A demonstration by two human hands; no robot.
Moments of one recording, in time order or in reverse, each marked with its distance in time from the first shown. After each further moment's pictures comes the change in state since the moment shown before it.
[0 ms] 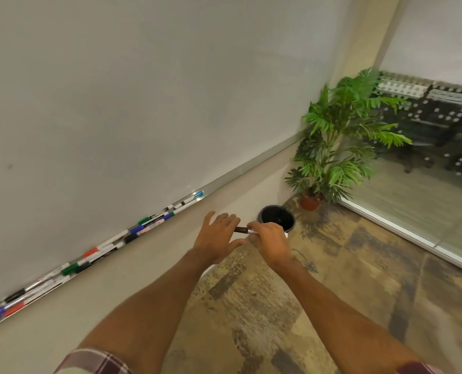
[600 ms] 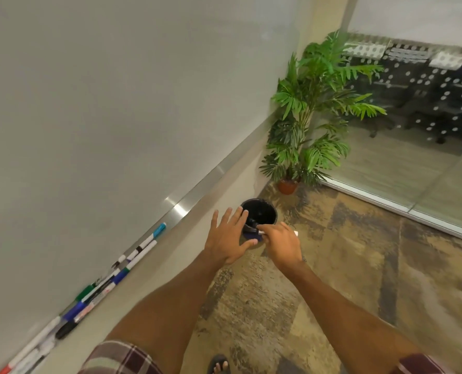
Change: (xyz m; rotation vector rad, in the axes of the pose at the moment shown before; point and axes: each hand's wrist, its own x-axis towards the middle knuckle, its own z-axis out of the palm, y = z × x) left_hand 0.206 -0.020 0.086 -0.096 -0.177 0.073; right_hand 0.115 0.123 0.036 -0.069 0.005 0.321
